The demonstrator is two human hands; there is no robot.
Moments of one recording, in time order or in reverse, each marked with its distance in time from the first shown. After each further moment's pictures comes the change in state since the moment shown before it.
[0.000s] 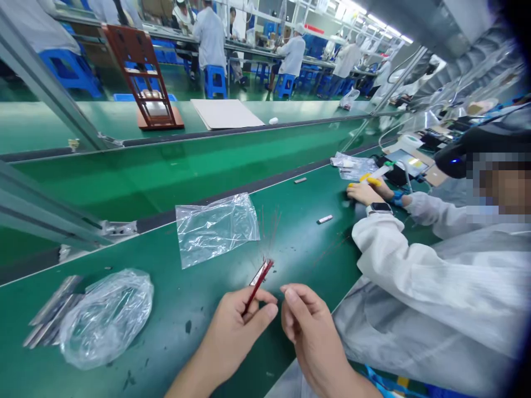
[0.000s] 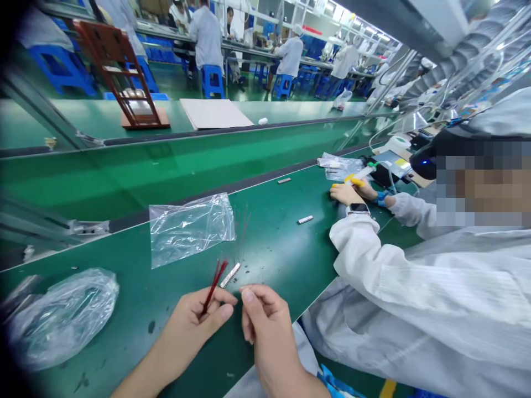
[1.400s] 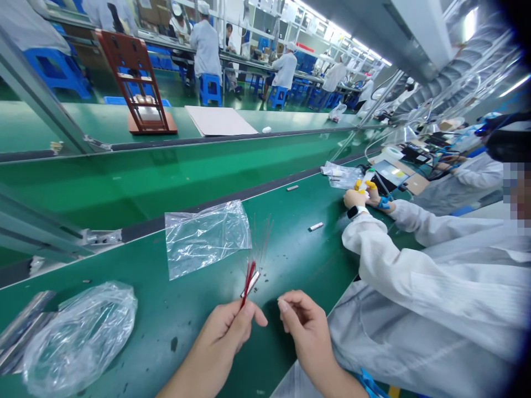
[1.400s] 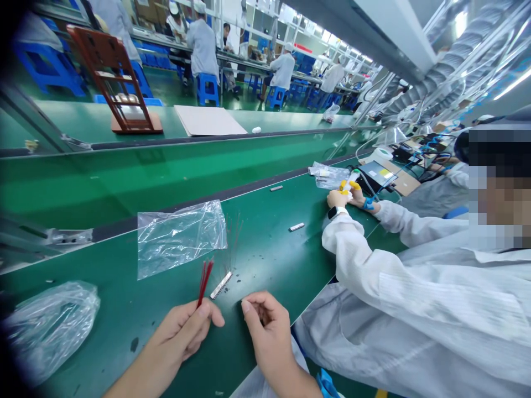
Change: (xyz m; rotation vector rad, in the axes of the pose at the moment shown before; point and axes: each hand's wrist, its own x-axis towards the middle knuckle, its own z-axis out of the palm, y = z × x) left_hand -0.002 -0.007 -0.006 -0.162 -0.088 -0.069; right_hand 0.018 0.010 -0.030 -0.400 0.022 -0.343
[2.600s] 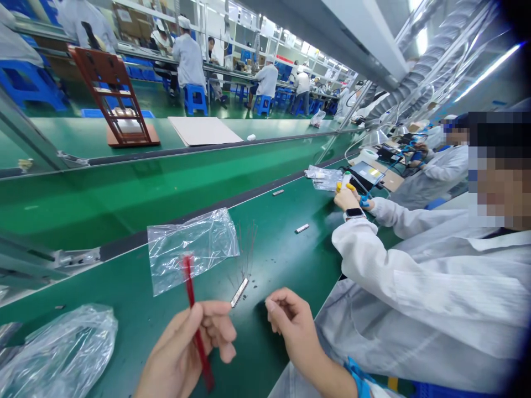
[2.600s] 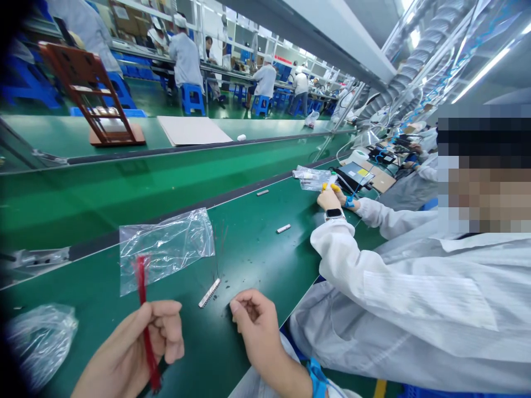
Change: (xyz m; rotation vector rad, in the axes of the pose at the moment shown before) left_hand -0.016 0.032 -0.006 -0.579 0.188 0.028; right_hand 0.011 0.002 0.000 0.096 -0.088 0.088
